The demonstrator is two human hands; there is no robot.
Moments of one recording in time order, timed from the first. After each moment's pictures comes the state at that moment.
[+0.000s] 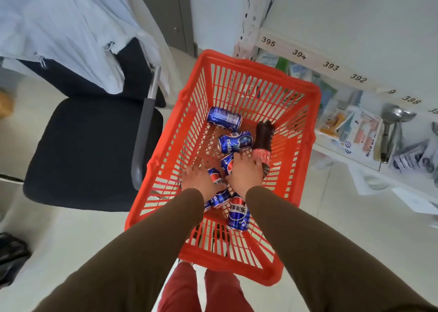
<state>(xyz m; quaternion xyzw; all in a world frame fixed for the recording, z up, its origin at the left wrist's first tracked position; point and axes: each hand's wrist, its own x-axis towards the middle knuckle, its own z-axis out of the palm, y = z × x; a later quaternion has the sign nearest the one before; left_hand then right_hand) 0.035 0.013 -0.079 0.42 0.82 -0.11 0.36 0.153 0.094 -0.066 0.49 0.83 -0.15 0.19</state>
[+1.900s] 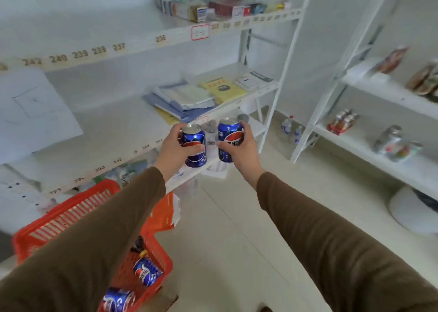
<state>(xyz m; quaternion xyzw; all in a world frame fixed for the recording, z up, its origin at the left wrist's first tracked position) 0.342 0.071 0.288 0.69 0.38 0.32 0.53 0.507 -0.055 0.295 0.69 0.35 -0.23 -0.59</state>
